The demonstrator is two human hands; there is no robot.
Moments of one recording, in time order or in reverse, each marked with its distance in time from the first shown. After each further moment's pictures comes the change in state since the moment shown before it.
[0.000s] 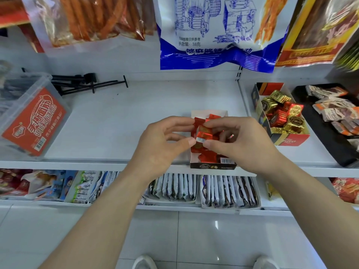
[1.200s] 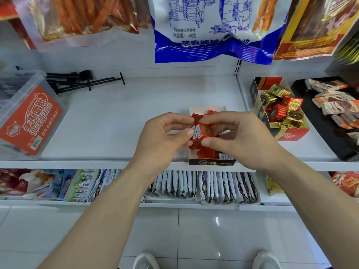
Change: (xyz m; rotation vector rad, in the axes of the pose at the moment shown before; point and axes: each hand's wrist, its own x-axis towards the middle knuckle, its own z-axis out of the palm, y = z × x) left_hand 0.003 0.000 0.011 -0.224 0.076 -0.110; right_hand -0.003 -0.004 -0.004 0.045 -0.072 -0.019
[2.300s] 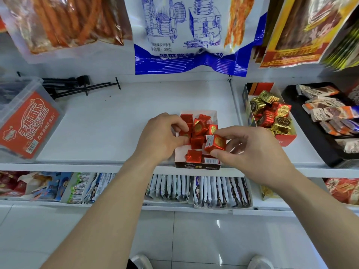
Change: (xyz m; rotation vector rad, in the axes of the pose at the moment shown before) left_hand 0.040 -0.004 0.016 0.748 -0.001 0.167; right_hand -0.023 0.023 -0.029 -0.261 0.098 0.036
